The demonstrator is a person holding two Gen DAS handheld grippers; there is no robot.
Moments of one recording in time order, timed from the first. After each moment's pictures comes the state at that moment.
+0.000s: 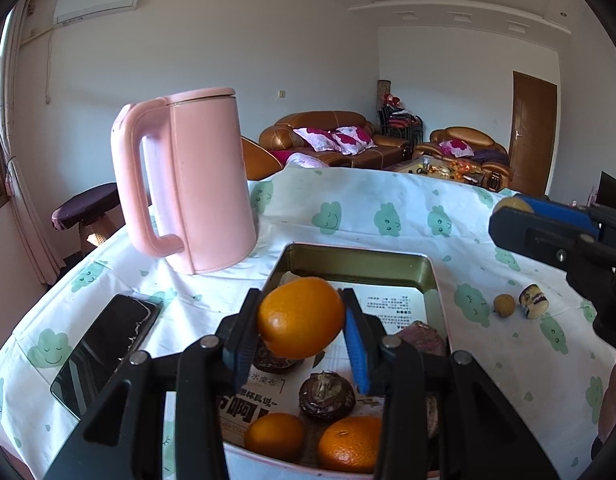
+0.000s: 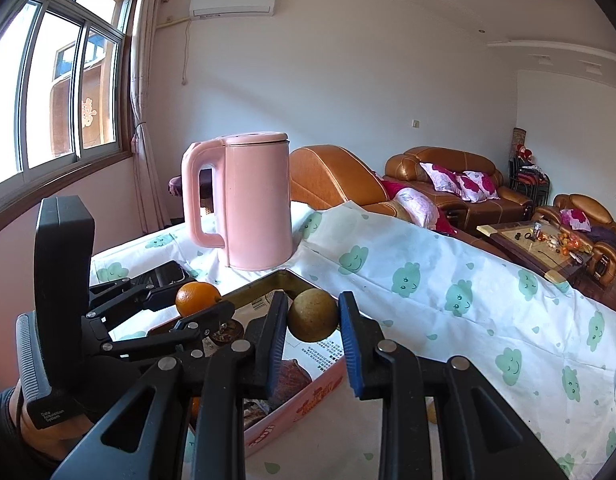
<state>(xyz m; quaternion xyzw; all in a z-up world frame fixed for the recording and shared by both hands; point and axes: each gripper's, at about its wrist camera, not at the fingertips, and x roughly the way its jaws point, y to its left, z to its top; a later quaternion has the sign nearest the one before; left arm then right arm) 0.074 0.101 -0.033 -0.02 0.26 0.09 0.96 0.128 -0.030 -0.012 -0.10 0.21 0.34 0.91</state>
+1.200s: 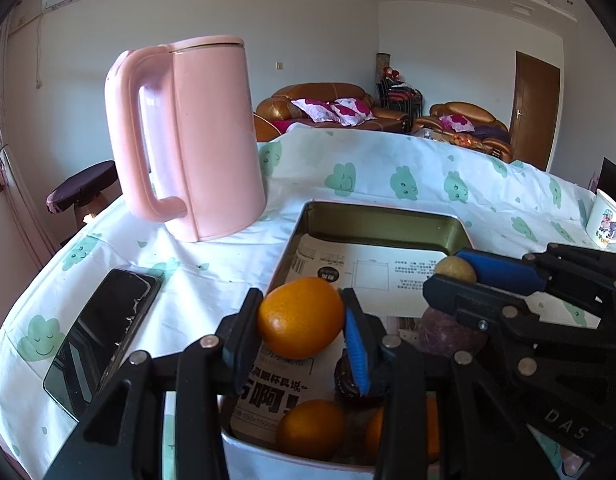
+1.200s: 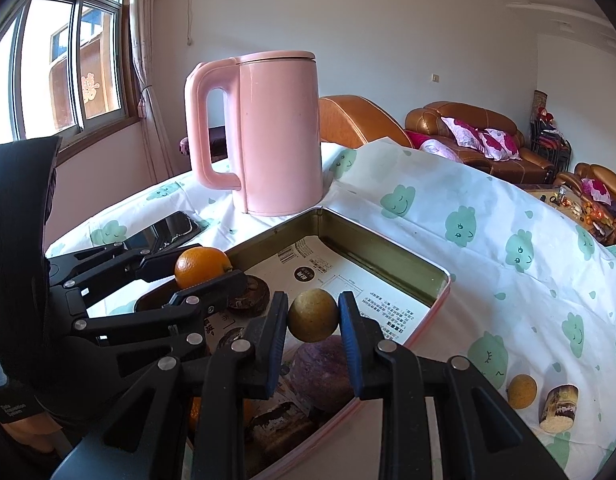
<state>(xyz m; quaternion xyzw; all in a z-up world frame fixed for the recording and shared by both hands) 0.087 0.124 -0.056 -0.02 0.31 0.08 0.95 0.149 0.020 -0.069 -0.12 0.29 0.36 0.88</state>
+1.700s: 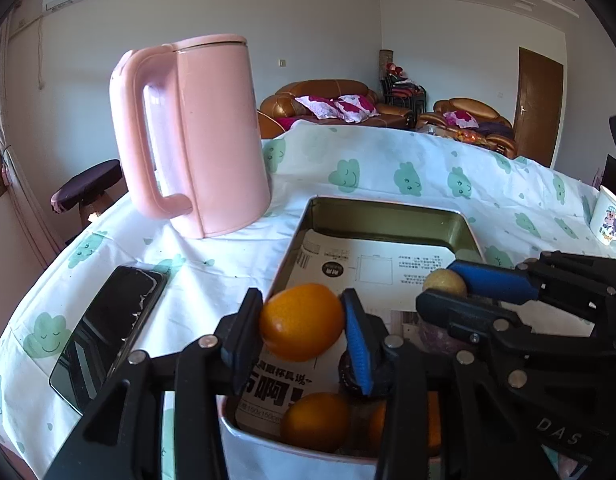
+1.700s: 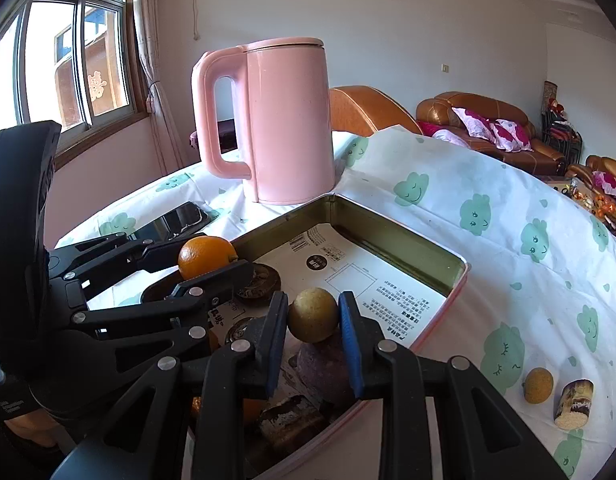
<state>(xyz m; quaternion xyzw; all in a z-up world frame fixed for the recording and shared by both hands) 0.083 0.125 -0.055 -0.02 0.32 0.09 0.94 0.152 0.019 -0.075 -0.10 0.32 0.37 0.87</state>
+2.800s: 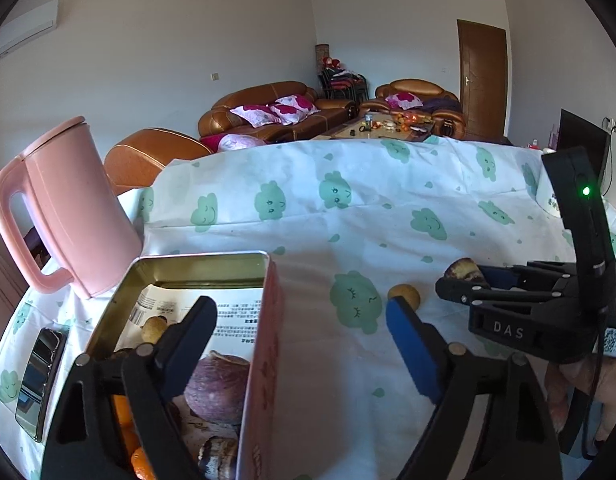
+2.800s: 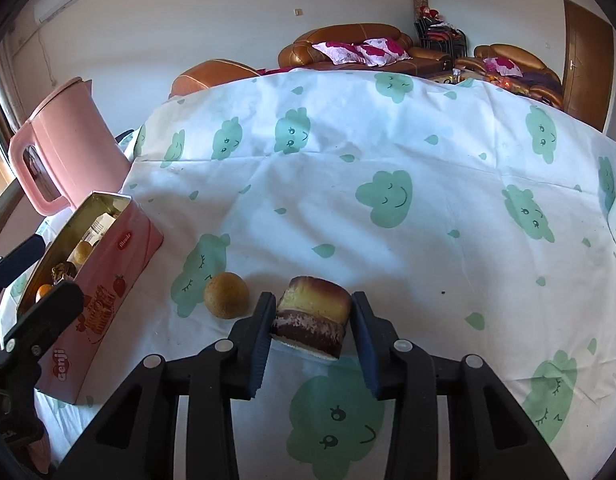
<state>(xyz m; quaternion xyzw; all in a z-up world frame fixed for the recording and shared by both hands) 0.127 -0.028 -0.038 0.06 0.32 0.00 0.94 0.224 -0.176 -0.102 0.01 0.41 0.17 0.90</state>
